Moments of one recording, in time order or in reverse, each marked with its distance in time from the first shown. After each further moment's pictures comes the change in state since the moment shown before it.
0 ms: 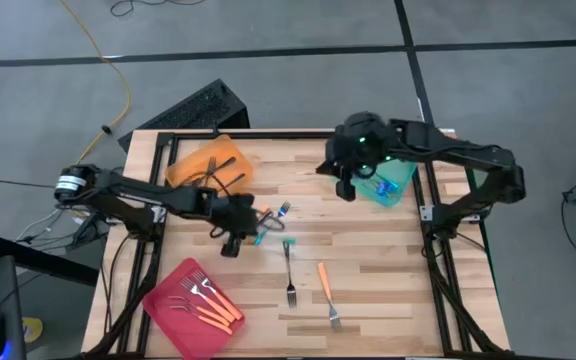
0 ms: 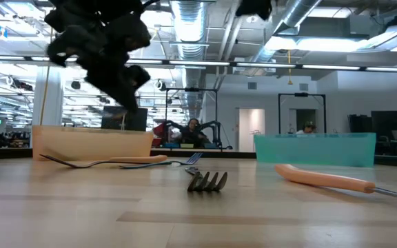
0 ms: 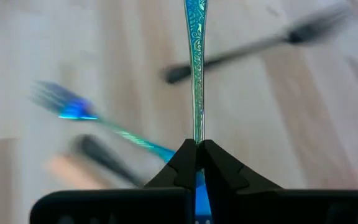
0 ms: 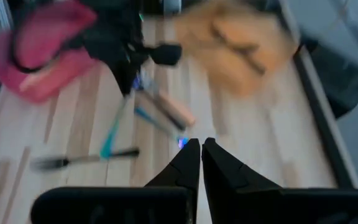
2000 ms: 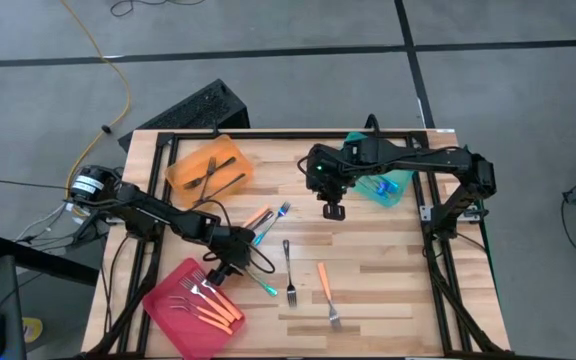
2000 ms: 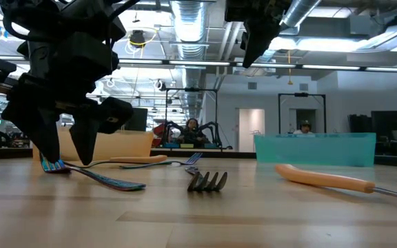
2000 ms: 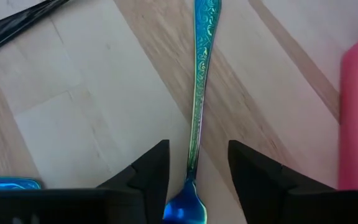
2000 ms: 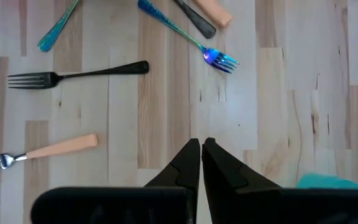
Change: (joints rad) left arm -0.188 0.156 -0.174 0.256 0.178 0.056; right arm 0.054 0.232 0.000 -0.213 0.003 0.002
